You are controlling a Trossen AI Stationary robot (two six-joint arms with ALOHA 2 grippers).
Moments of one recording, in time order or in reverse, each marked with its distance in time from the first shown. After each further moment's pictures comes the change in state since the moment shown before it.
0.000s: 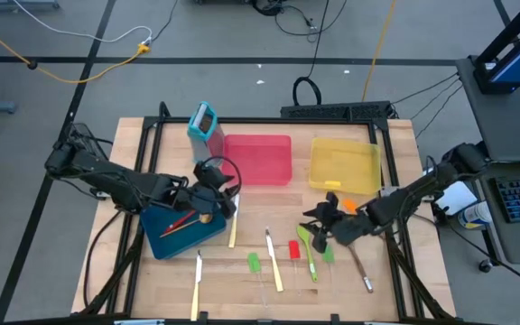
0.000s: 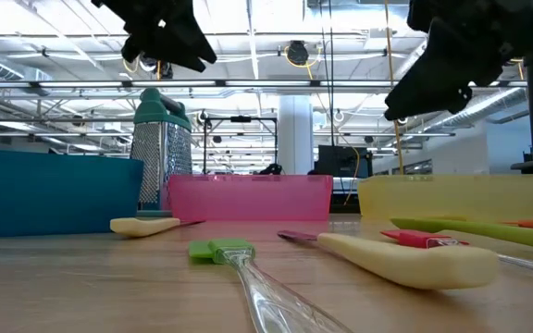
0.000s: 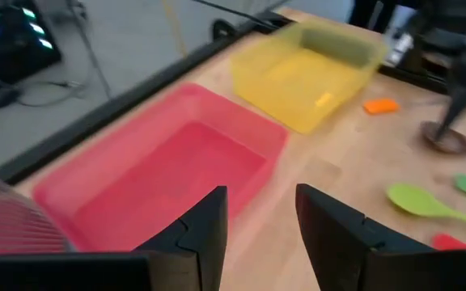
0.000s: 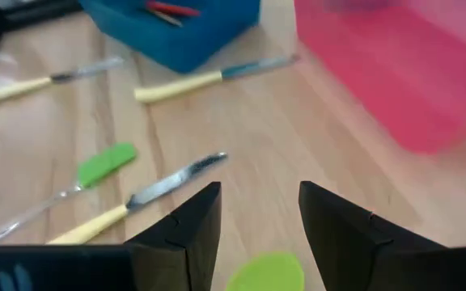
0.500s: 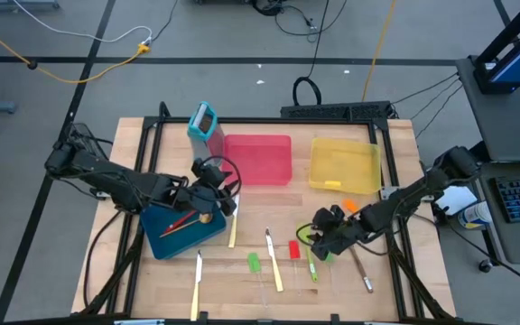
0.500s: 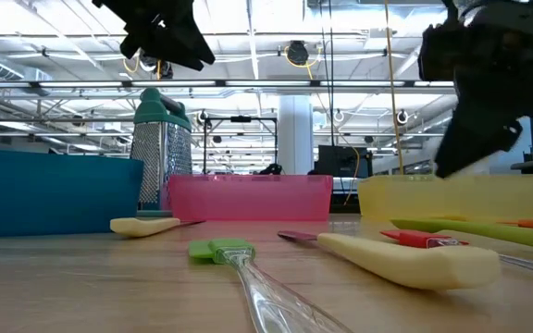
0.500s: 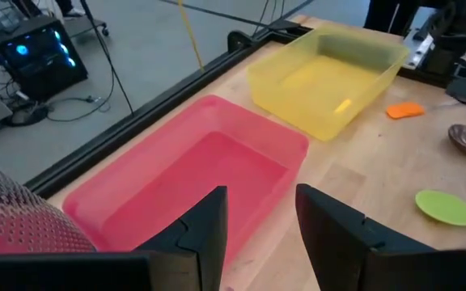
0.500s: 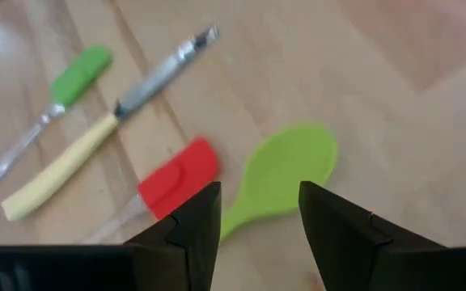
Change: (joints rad) left arm 0.006 0.000 0.000 0.000 -0.054 0.051; right arm 0.024 0.109 0.023 -0.172 -0.217 0.348
